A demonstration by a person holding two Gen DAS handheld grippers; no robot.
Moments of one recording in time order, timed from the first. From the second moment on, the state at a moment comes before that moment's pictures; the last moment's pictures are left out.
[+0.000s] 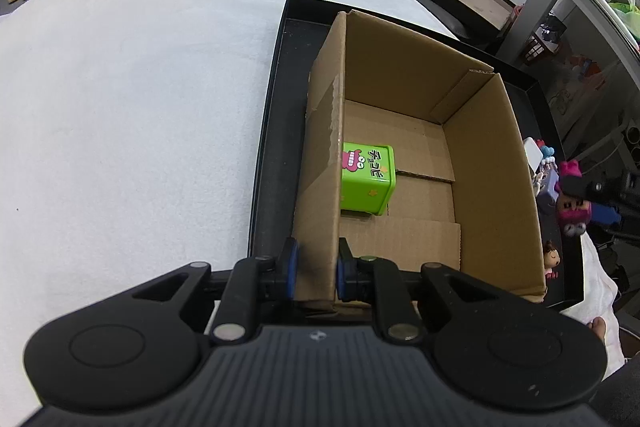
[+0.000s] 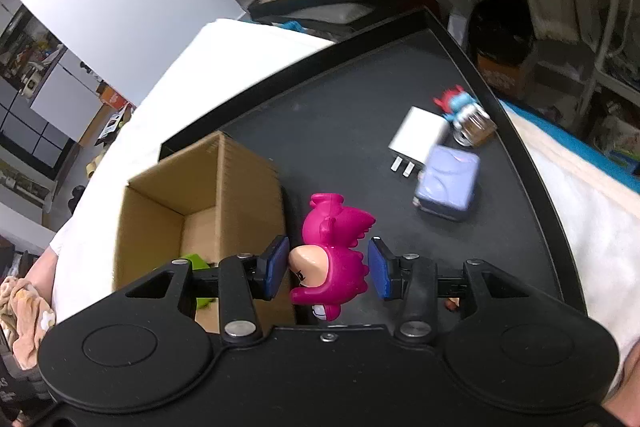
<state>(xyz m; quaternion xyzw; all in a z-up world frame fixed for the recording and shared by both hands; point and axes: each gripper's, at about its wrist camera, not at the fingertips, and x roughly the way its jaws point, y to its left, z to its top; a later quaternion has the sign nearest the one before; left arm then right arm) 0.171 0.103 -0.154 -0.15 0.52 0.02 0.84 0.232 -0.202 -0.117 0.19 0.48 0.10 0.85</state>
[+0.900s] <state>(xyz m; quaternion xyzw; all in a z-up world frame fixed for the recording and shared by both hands) 0.167 0.108 -0.157 -0.17 0.51 0.00 0.84 0.247 -0.073 -0.096 0.11 0.48 0.18 0.85</state>
